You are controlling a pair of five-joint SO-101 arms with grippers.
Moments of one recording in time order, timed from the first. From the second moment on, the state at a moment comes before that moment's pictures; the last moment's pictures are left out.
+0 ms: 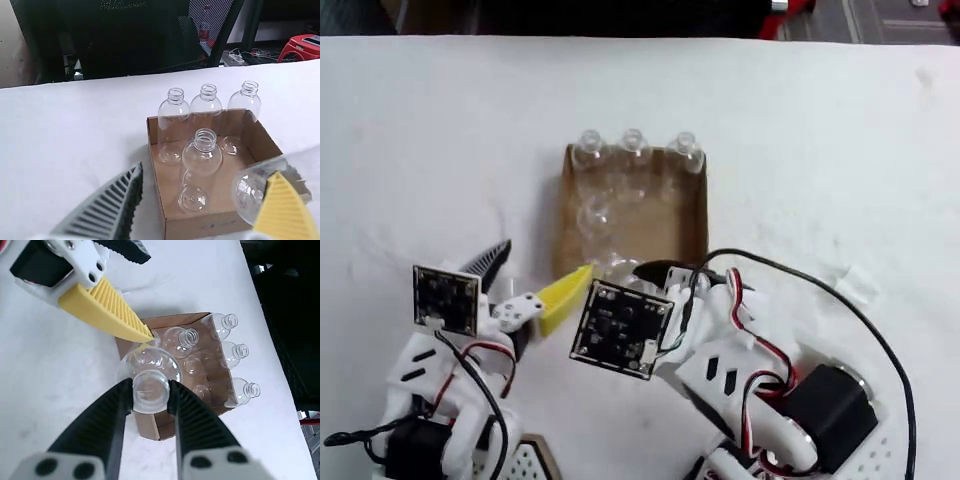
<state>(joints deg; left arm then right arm) 5.8 -104.8 72.1 62.3 2.5 -43.4 -58.6 16.7 88.6 40.8</state>
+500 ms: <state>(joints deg) -12.0 -104.8 72.6 57.5 9.1 -24.3 -39.8 13.4 83.1 34.3</state>
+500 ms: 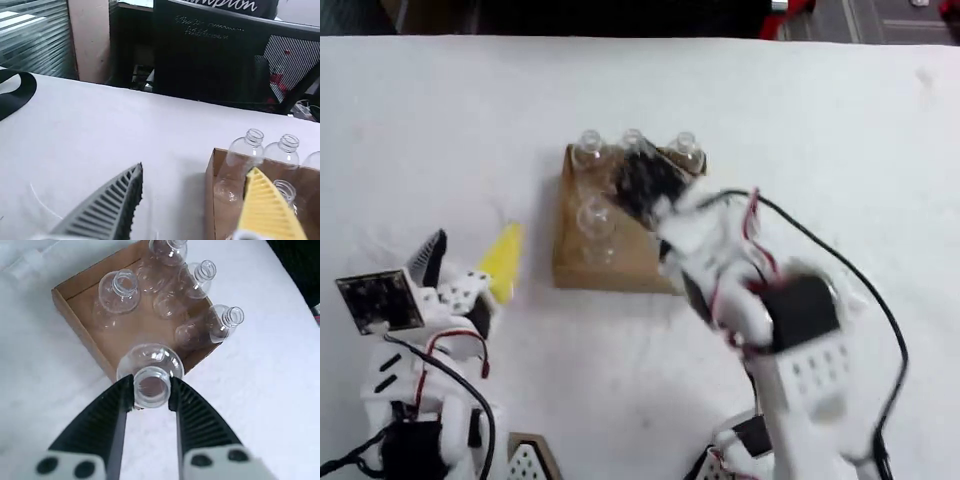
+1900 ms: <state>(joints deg) -13.8 -104.0 82.4 47.9 9.8 -21.2 -7.8 2.1 82.7 32.2</state>
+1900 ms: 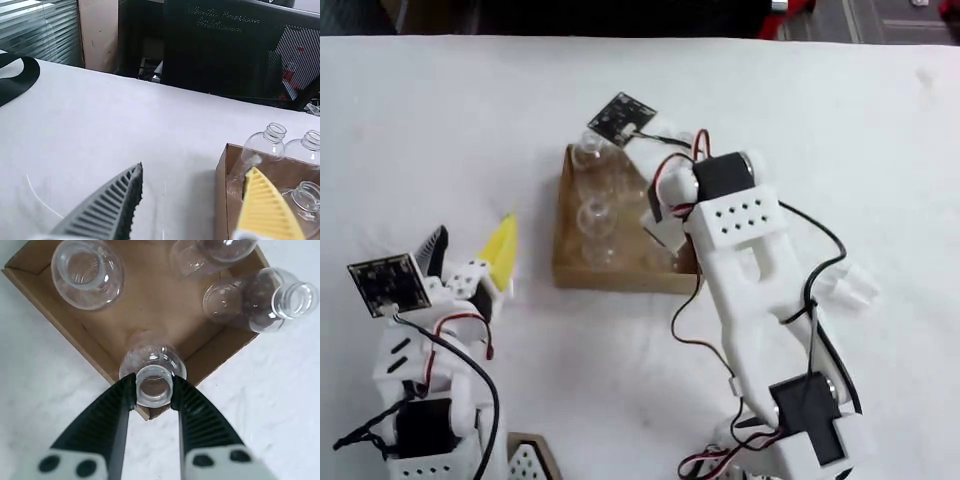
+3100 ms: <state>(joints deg) -13.8 -104.0 82.4 47.9 9.8 -23.6 -7.8 2.1 82.9 32.2</state>
